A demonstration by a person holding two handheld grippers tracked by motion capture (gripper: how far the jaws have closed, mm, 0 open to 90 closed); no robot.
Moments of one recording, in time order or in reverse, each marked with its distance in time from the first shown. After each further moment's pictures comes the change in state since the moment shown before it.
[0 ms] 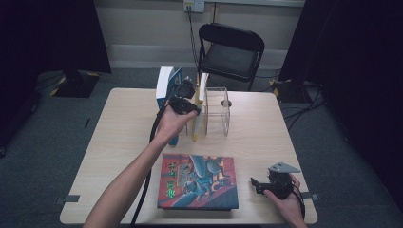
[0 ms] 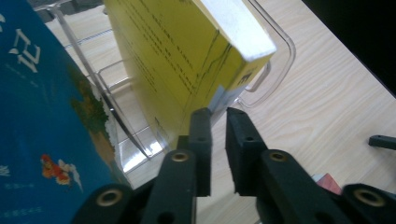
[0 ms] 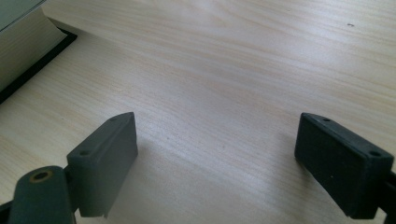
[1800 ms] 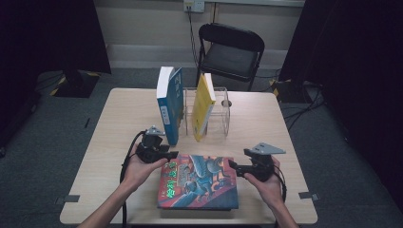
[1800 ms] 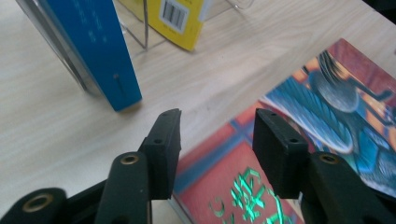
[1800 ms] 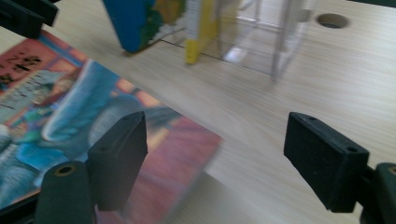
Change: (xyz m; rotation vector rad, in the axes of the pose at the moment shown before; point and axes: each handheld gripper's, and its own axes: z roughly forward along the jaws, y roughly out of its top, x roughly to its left) left arm 0.040 -0.170 -0.017 -0.070 -0.081 0.060; right arm 0.058 0.090 -0.003 -0.165 0.205 -0.060
